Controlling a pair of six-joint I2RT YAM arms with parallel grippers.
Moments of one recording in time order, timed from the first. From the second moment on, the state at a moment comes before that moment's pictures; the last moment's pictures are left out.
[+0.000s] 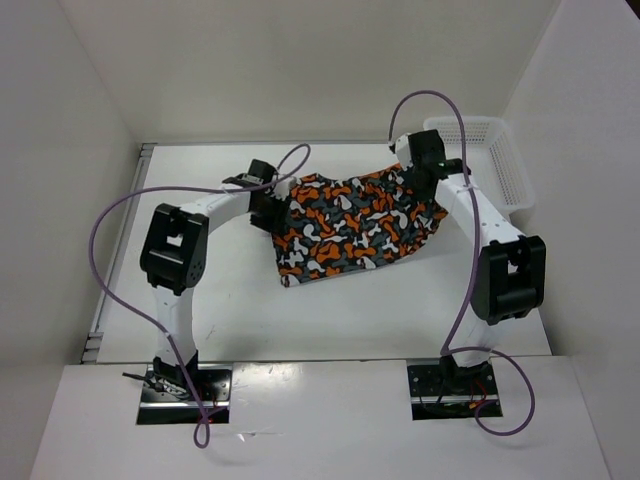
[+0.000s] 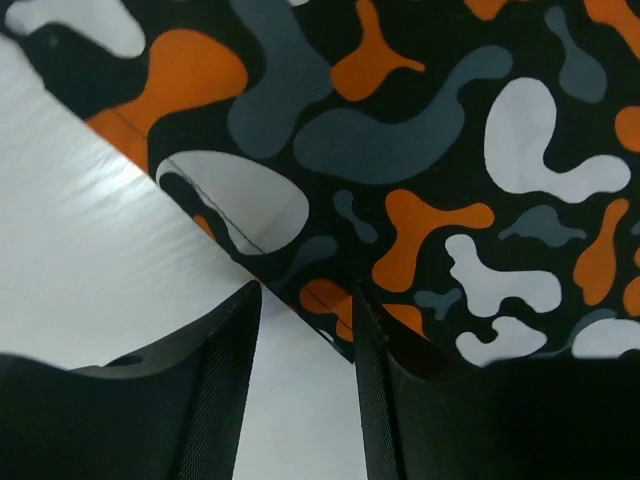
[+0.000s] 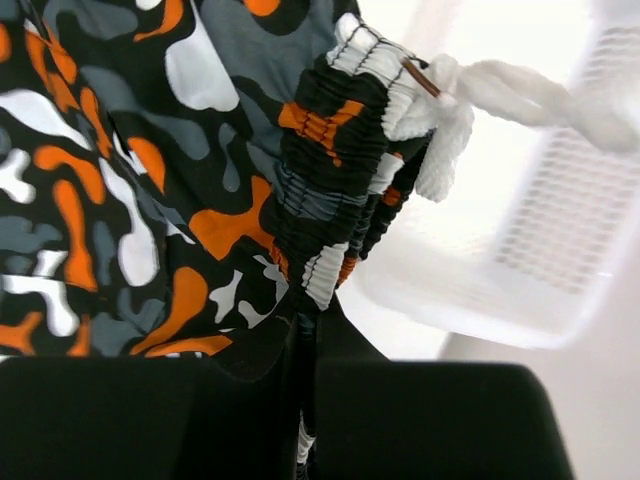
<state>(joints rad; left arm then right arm) -0.29 2.05 1.48 -0.55 0.17 0.07 0.20 1.70 1.45 -0.64 0.27 -0.45</state>
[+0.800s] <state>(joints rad) -0.41 2.27 1.79 -0.53 0.19 0.06 0.51 1.86 1.69 -0.66 0.36 -0.32</state>
